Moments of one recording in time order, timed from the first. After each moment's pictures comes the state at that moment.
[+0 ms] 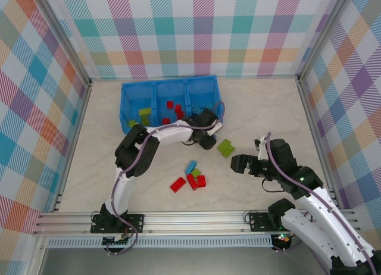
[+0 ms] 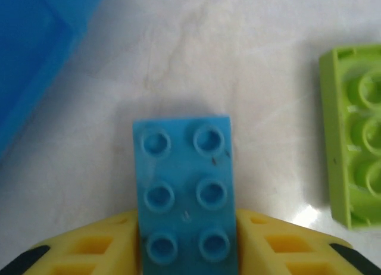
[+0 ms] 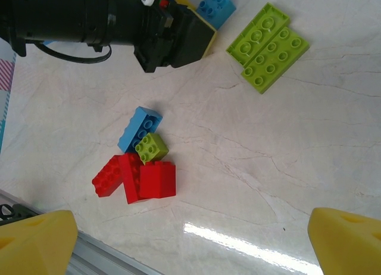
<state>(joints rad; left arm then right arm) -0.77 2.15 1.54 -0.50 0.02 0.05 0.49 0.63 0.68 -0.84 -0.24 0.59</state>
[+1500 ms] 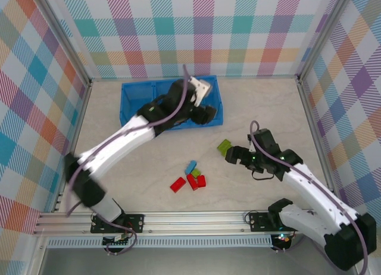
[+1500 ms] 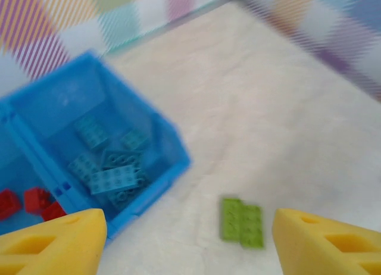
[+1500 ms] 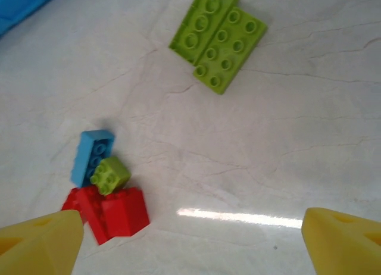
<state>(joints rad) -0.83 1.48 1.53 -0.55 -0.05 -0.04 0.49 0.97 0.72 -0.74 -0.16 0.71</state>
